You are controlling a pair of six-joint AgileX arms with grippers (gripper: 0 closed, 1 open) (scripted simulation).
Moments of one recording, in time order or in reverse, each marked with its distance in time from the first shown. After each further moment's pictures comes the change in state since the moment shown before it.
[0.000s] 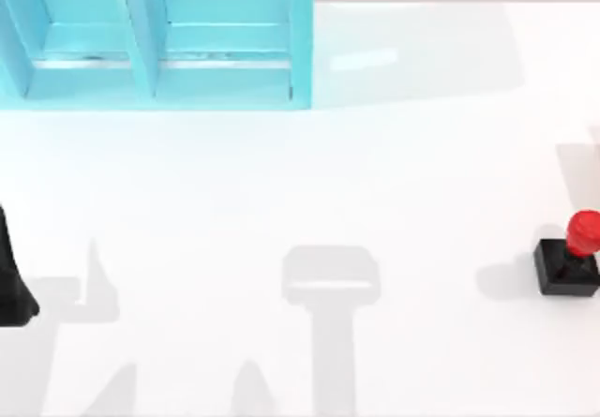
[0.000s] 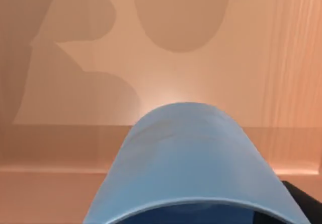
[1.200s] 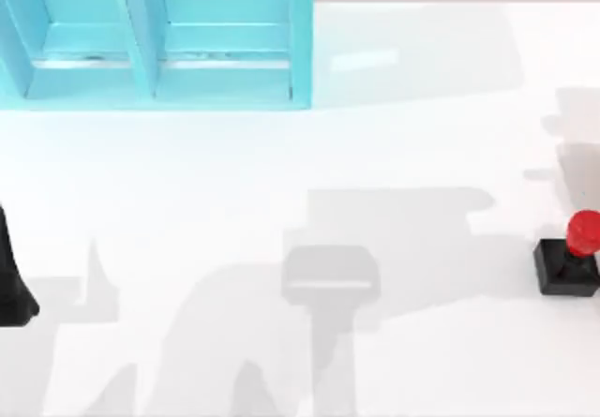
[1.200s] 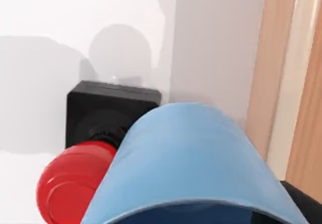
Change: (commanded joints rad) left arm 0.000 0.000 0.000 0.000 0.000 0.000; right arm 0.645 0.181 0.278 -0.024 -0.049 0.594
